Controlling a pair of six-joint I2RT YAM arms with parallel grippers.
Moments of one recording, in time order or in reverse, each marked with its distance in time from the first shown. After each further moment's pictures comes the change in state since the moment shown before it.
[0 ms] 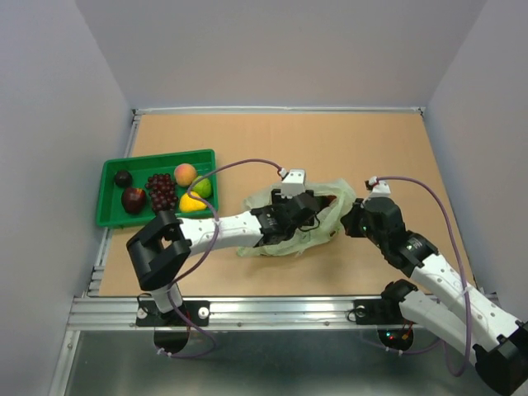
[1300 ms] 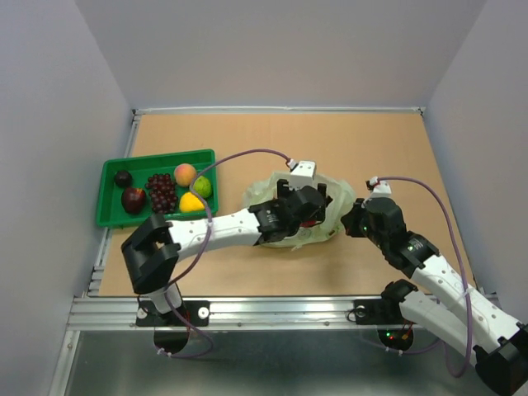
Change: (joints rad) left arm 0.021 0.034 0.115 -0.016 -0.015 0.099; right arm 0.000 -0.015 0.000 0.000 -0.002 -0.003
